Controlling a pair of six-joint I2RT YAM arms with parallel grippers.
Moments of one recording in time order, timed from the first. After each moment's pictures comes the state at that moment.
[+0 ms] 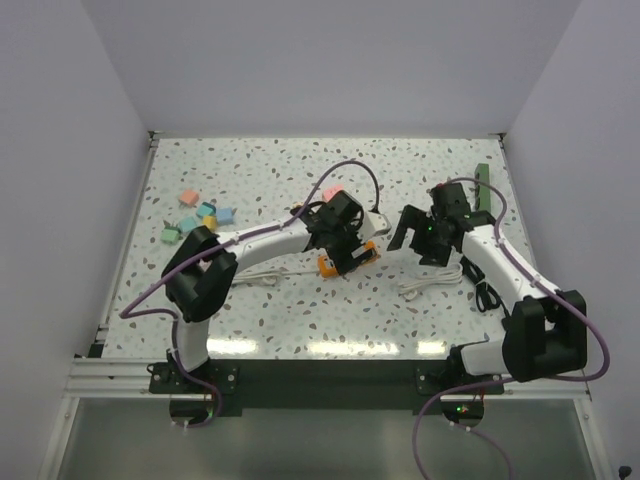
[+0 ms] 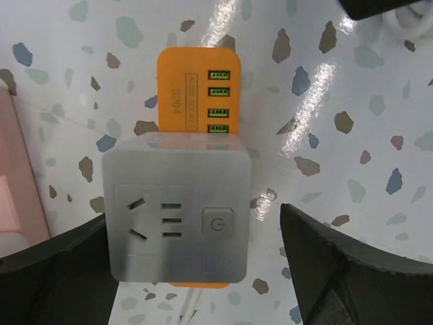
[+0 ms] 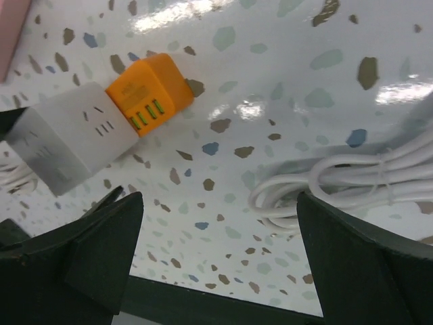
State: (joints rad) left arm -0.84 1.92 1.44 -0.47 0.13 0.27; right arm 0.19 1.36 0.98 -0.72 -0.15 0.55
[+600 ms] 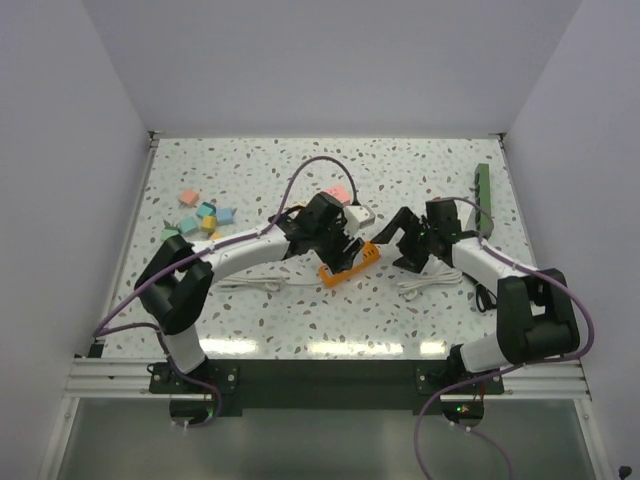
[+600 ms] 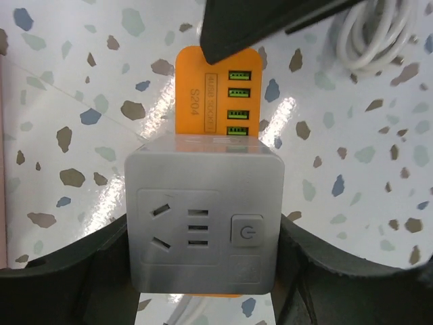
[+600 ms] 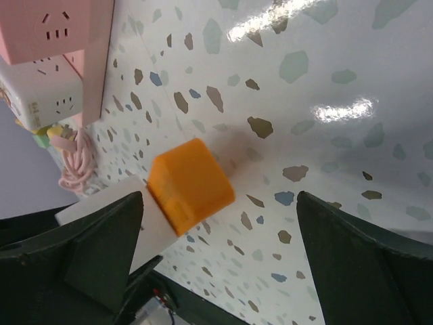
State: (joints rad) left arm -0.82 1.79 1.25 -0.33 0.19 0.11; right arm 0.19 1.46 0.77 -0.23 -0.36 0.87
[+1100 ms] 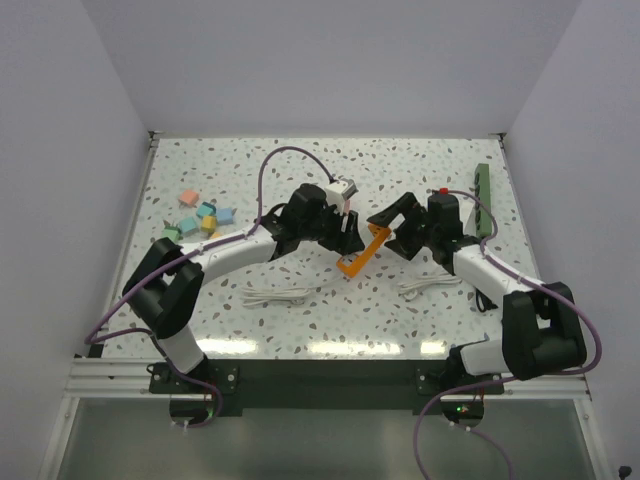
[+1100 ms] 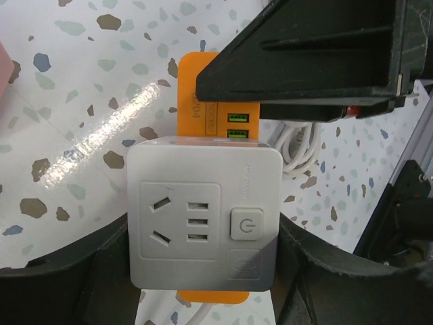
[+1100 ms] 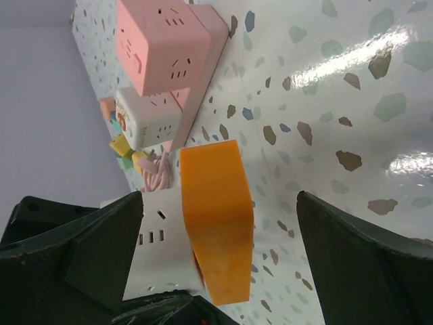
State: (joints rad) left arm -0.74 1.71 1.14 0.00 0.31 -0.34; right arm 0.22 1.37 0.71 0.02 -0.33 1.08
